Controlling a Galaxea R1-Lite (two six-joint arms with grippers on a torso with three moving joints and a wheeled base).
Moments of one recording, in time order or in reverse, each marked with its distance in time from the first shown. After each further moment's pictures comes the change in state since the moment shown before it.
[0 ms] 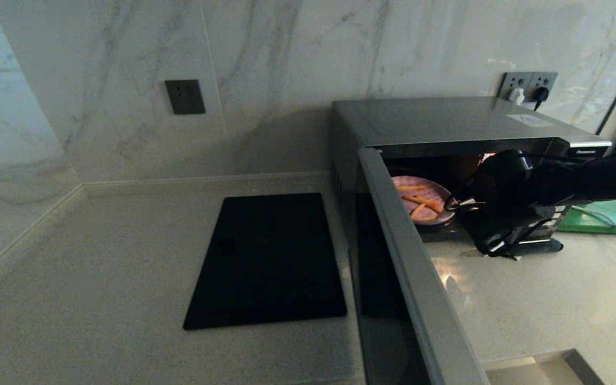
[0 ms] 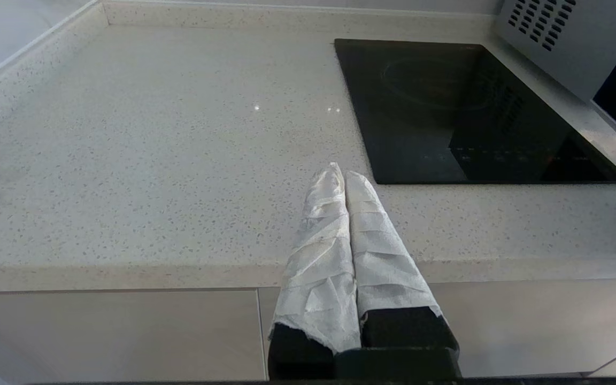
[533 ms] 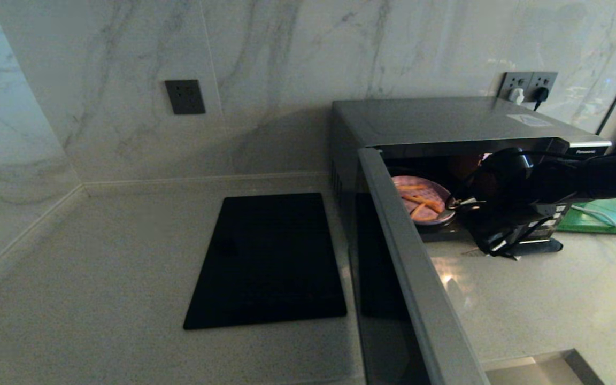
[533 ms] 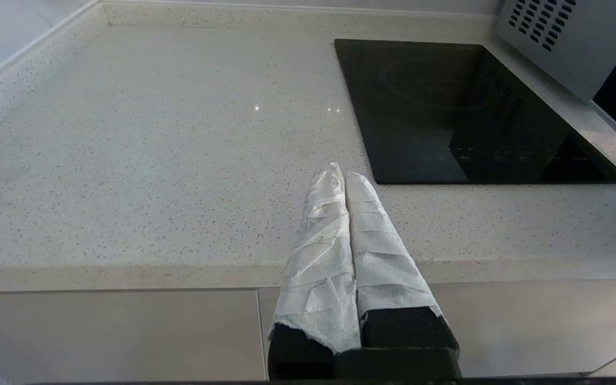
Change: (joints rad) left arm 0.000 0.000 0.000 -0.001 0.000 0.000; right arm 0.007 -0.007 -0.009 0.020 -0.027 -0.005
